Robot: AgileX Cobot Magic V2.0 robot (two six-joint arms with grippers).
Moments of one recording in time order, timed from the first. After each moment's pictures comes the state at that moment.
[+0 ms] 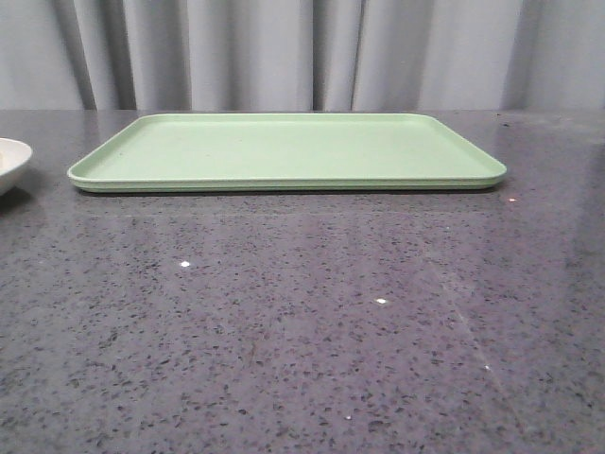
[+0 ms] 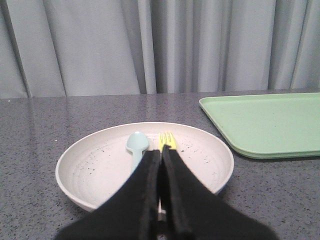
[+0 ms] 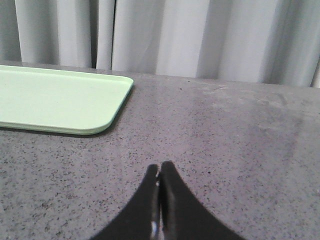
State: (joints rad) left arm -0.04 0.00 0.00 0.01 0.04 -0.05; right arm 0.10 -0.01 0.03 -0.08 0.04 0.07
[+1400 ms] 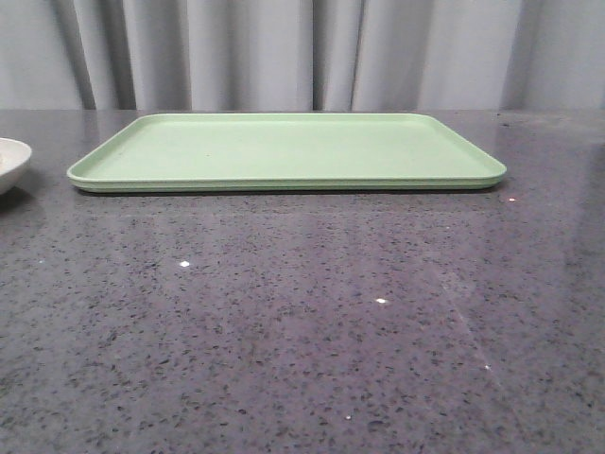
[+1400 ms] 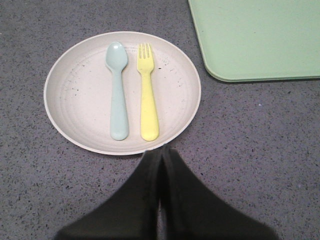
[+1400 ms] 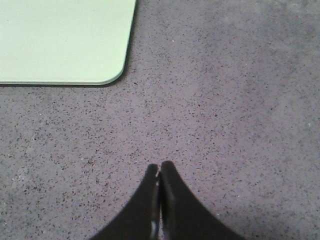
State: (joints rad) left arm -0.04 0.53 -0.80 -0.07 0.98 -0.05; right arm 0.10 0.41 -0.65 0.05 0.83 0.07
